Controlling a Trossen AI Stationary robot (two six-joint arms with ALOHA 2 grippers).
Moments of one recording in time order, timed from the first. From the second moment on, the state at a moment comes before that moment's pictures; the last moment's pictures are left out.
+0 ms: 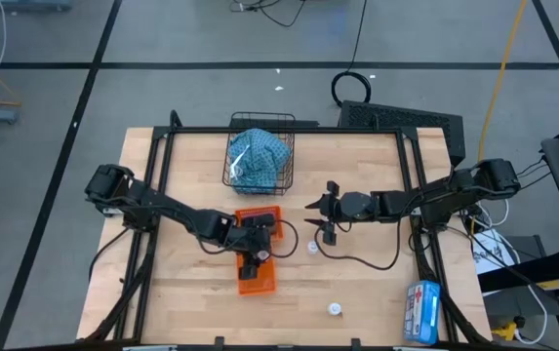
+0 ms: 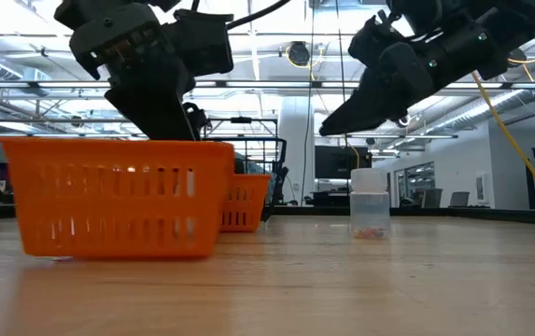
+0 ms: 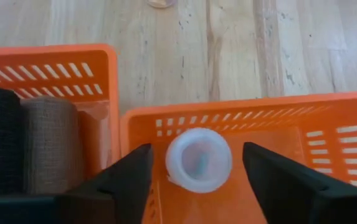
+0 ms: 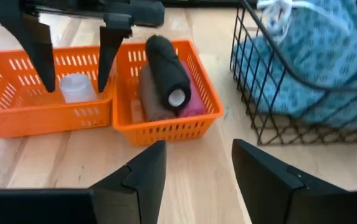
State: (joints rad) left arm -0.27 1.69 0.98 -0.24 -0.03 -0.29; right arm 0.08 1.38 0.58 0.35 0.18 0.05
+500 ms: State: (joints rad) left arm -0.20 1.48 1.03 -0.33 -0.07 -0.20; right arm 0.09 1.14 0.57 -0.11 0.18 0.22
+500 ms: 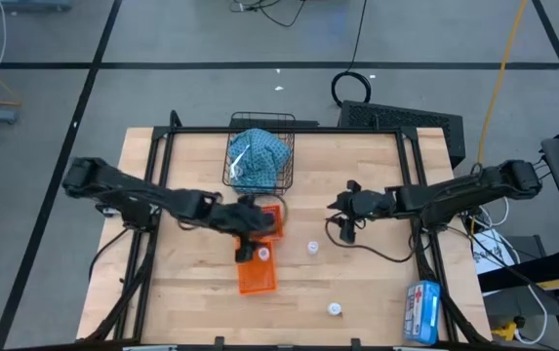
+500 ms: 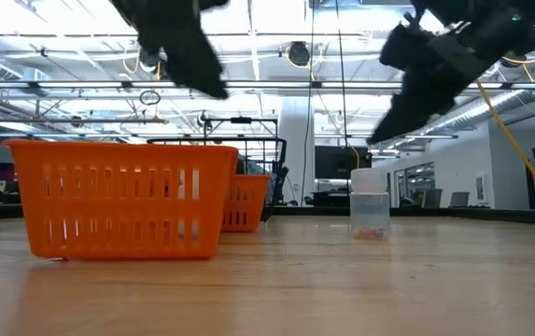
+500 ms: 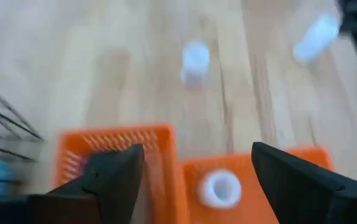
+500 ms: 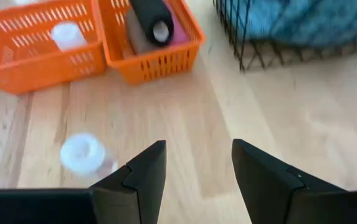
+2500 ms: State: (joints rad) left arm -0.15 1.14 0.66 0.14 -0.37 -0.19; right arm 0.82 1.66 0.33 0.61 0.25 0.54
